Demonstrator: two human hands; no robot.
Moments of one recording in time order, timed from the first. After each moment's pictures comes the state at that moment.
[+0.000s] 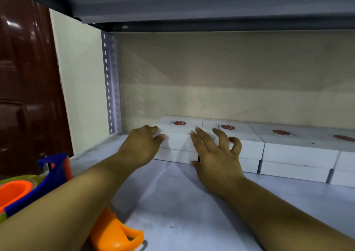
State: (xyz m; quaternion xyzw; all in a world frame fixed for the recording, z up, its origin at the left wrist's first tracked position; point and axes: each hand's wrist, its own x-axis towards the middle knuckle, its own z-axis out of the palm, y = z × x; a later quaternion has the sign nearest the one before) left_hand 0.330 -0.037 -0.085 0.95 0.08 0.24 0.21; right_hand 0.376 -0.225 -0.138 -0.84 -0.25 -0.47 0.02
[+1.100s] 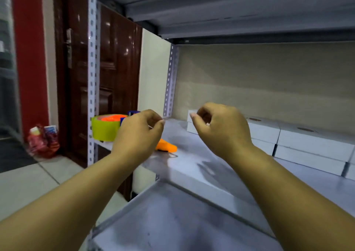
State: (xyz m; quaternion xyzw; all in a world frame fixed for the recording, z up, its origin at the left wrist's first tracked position) left_hand 0.131 -0.087 -0.112 0.81 0.18 0.50 0.25; right_hand 0.228 -0.237 -0.079 -0.76 -0.44 -0.38 0.30
